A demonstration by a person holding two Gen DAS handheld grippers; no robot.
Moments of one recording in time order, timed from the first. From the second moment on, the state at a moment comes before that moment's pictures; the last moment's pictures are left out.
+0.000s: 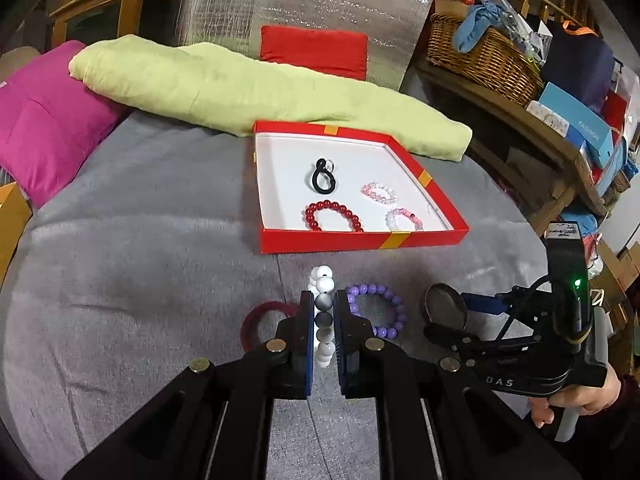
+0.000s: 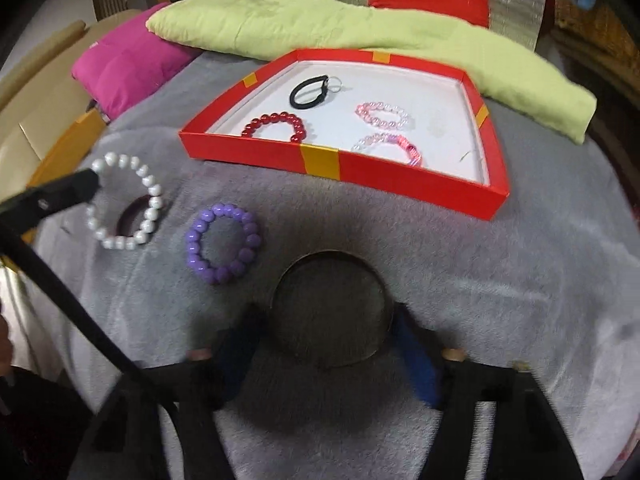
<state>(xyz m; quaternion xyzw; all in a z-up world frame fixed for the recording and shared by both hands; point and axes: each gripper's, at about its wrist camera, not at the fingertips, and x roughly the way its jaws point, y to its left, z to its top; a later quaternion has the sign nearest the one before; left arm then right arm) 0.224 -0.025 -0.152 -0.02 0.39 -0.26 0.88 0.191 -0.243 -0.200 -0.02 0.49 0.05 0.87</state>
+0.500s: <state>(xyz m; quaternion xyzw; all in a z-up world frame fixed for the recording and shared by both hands) 0.224 -0.030 -0.136 -0.02 0.35 -0.25 0.90 0.182 -0.271 -0.159 0.08 0.43 0.08 0.90</state>
